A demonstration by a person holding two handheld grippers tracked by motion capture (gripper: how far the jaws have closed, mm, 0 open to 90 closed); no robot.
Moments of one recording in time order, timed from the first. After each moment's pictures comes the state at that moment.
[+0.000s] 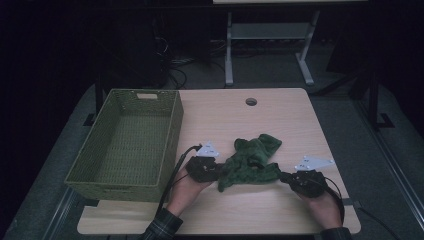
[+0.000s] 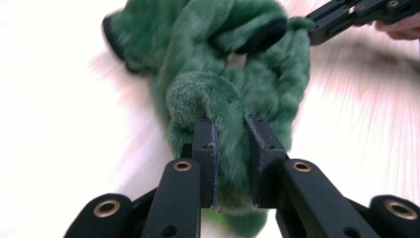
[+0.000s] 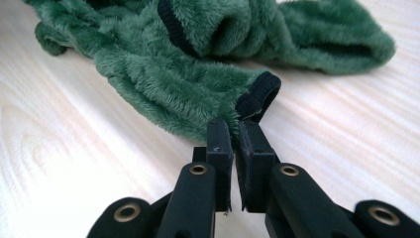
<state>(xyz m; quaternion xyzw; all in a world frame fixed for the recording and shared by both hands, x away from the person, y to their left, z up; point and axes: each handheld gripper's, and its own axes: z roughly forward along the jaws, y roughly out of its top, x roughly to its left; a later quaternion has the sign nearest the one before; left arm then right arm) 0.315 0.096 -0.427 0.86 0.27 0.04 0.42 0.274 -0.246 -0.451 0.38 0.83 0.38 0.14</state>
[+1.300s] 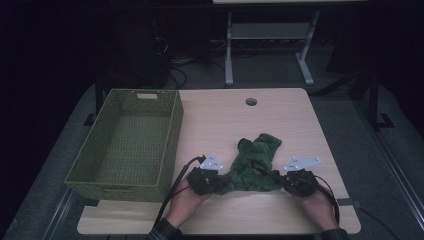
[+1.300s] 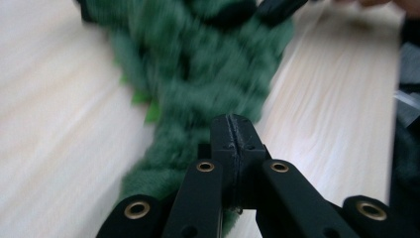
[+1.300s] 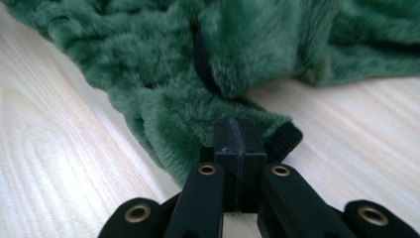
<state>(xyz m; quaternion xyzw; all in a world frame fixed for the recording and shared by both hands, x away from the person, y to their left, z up) 0.287 0.086 -0.434 0.89 0.25 0.03 0.39 0.282 -0.226 -0.458 0.36 0.86 0.35 0.12</state>
